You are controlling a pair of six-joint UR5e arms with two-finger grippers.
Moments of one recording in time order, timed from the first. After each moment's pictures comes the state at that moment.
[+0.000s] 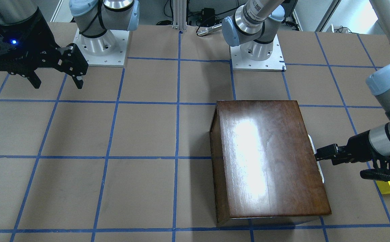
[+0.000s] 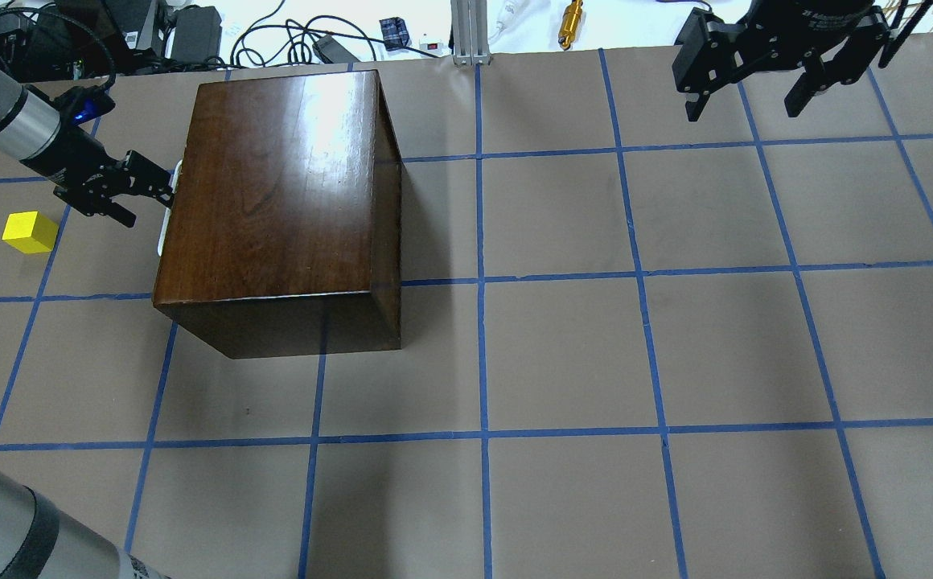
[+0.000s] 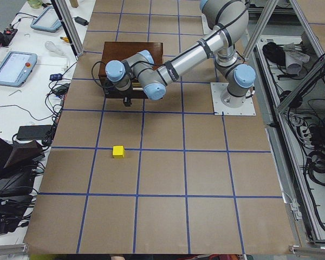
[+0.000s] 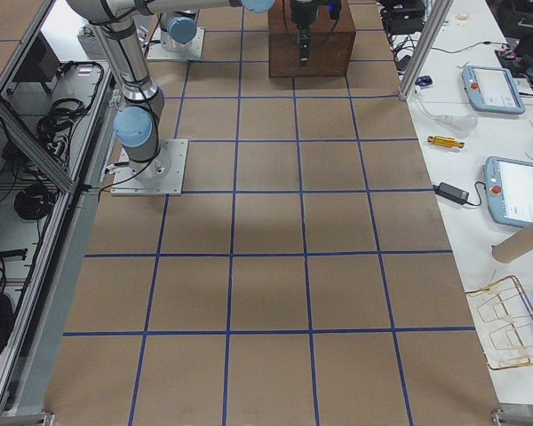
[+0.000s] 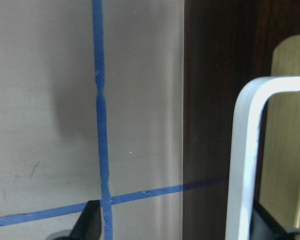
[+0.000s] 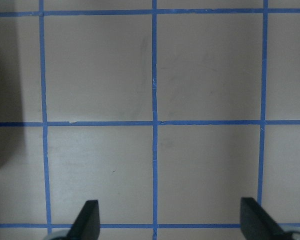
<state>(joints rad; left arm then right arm) -1.10 -2.01 -1.52 -1.37 1.34 0.49 1.54 -1.52 1.41 -1.53 -1.56 -0.04</state>
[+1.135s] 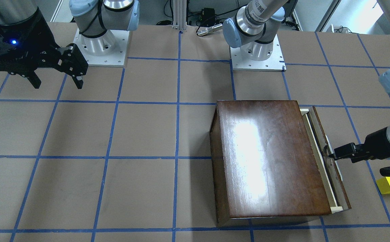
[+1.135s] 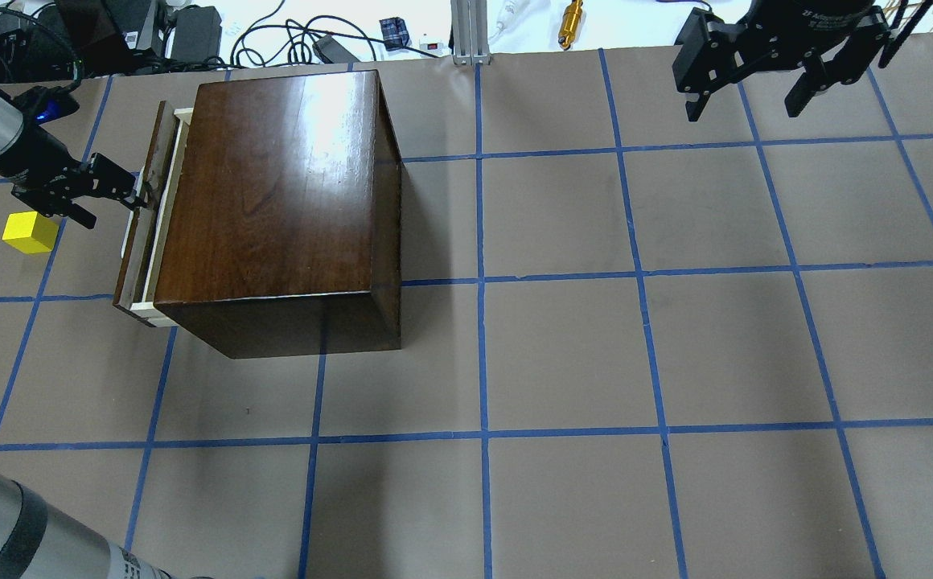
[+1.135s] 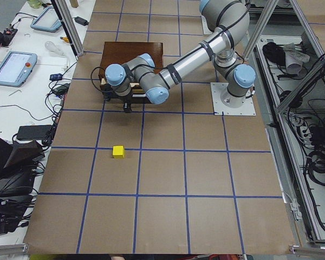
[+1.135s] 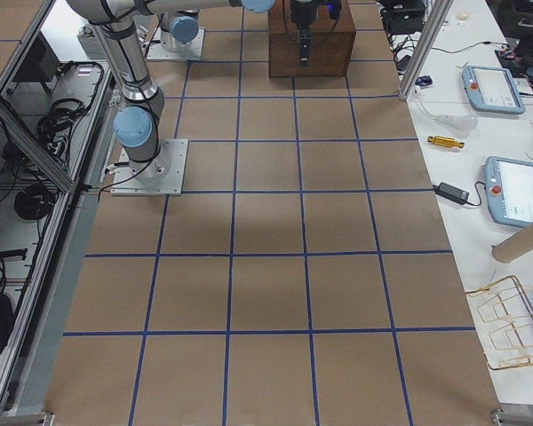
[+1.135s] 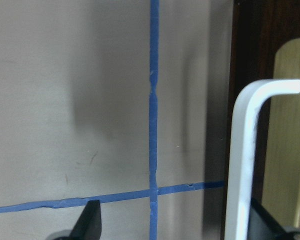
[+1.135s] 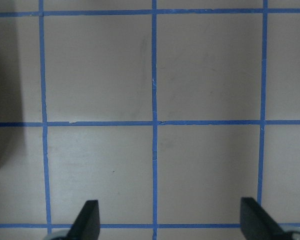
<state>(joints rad) -1.04 -2.01 -1.50 -1.37 1.38 0.50 1.54 -1.53 1.41 -1.53 -1.56 -0.04</state>
